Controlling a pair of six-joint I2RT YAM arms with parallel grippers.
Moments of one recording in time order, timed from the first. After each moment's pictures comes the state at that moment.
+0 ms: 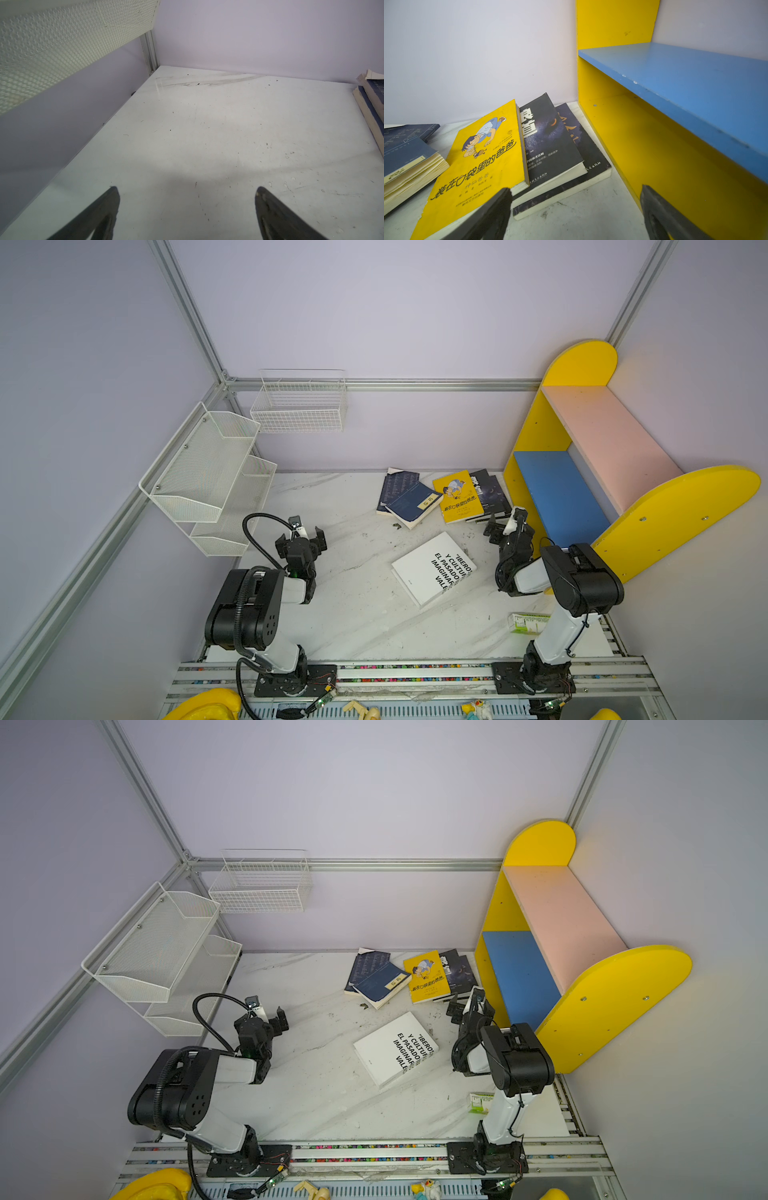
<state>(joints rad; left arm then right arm) -0.02 1.59 0.39 0.91 -0.37 -0.04 0.12 1.80 0.45 1.24 0.34 0.10</state>
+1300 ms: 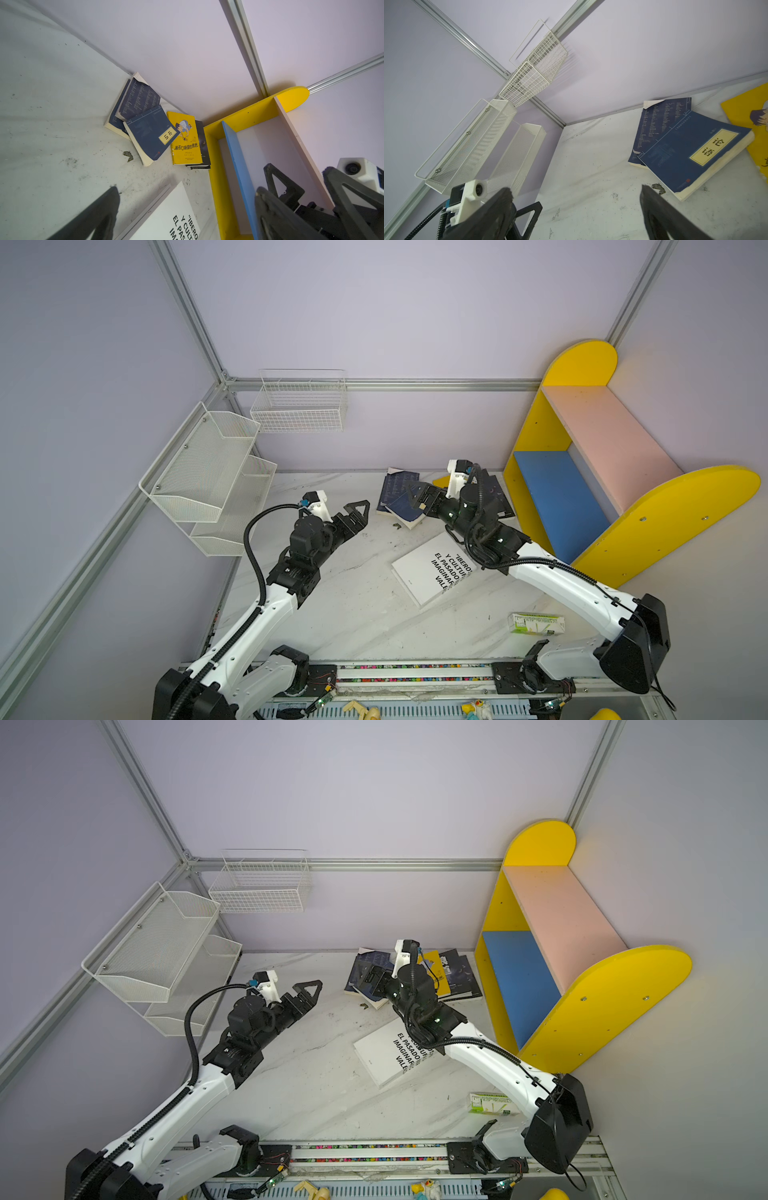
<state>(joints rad) -0.34 1.05 0.75 0.11 0.13 -0.97 0.69 1.36 1.18 0.03 0.10 0.75</state>
